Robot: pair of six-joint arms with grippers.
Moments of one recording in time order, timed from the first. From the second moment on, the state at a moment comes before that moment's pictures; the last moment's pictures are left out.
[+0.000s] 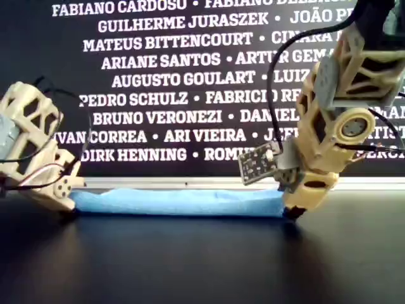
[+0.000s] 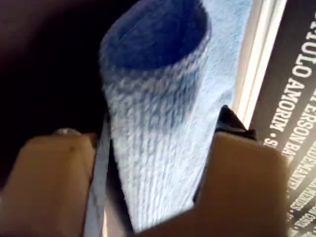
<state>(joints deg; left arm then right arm) -15.8 57.9 96.3 -15.1 -5.7 3.1 13.4 55.5 79.3 24.3 -8.0 3.3</state>
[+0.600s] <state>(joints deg) -15.8 55.4 92.7 -15.1 -5.4 8.0 14.6 49.3 68.2 28.8 -7.9 3.3</state>
